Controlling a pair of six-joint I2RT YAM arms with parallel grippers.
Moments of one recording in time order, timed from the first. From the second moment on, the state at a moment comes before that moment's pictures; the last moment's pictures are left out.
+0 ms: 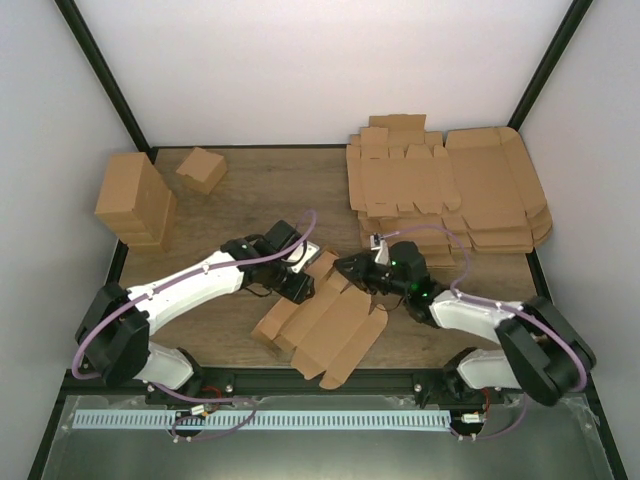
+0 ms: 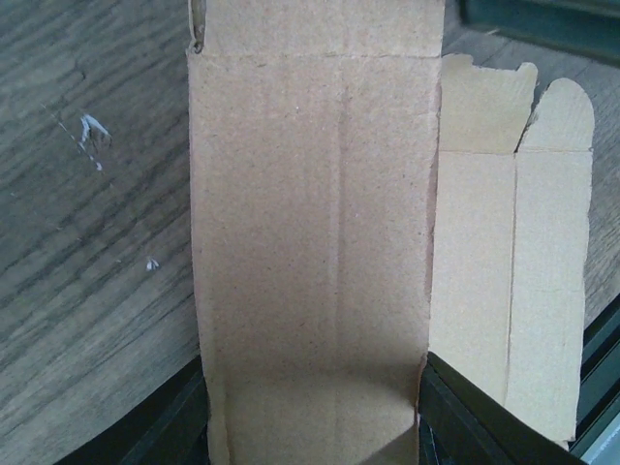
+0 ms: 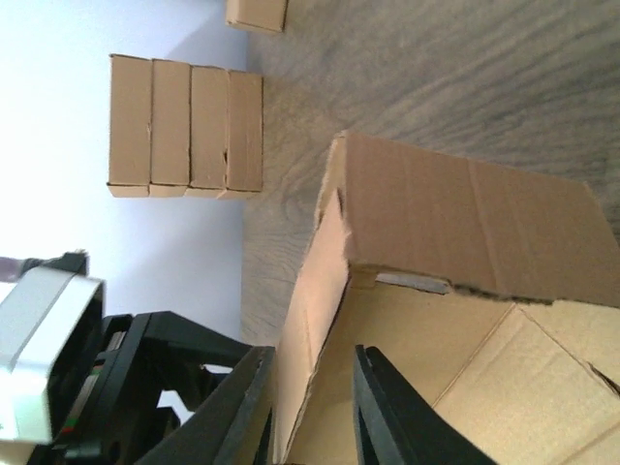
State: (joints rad) left arm -0.79 1.44 0.99 -0.69 0.22 -0.21; right arm 0.62 1.33 0.41 0.55 -0.45 1.20
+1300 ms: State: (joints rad) left arm -0.79 1.44 1.01 -0.72 0.21 -0.22; right arm 0.58 1.44 0.41 0.20 -0.37 0.87
